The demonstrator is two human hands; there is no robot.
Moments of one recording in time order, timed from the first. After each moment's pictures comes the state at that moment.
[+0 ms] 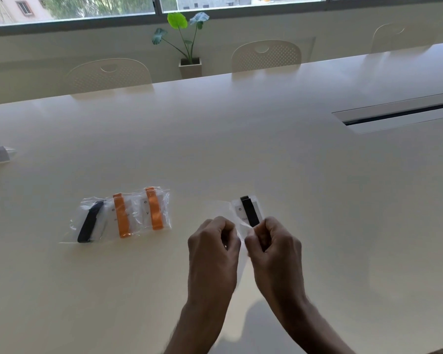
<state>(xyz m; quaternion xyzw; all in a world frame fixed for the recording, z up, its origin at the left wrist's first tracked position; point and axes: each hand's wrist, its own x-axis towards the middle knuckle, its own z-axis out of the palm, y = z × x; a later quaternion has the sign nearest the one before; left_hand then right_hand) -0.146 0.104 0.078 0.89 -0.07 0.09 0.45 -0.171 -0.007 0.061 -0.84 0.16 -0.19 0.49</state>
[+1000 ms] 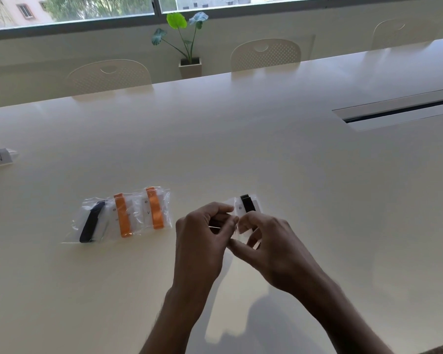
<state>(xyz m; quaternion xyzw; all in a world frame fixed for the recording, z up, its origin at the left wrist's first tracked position) -0.127 0.119 0.097 0.85 -0.09 0.06 0.52 -0.165 -0.028 0.100 -0.91 0.02 0.00 0.42</state>
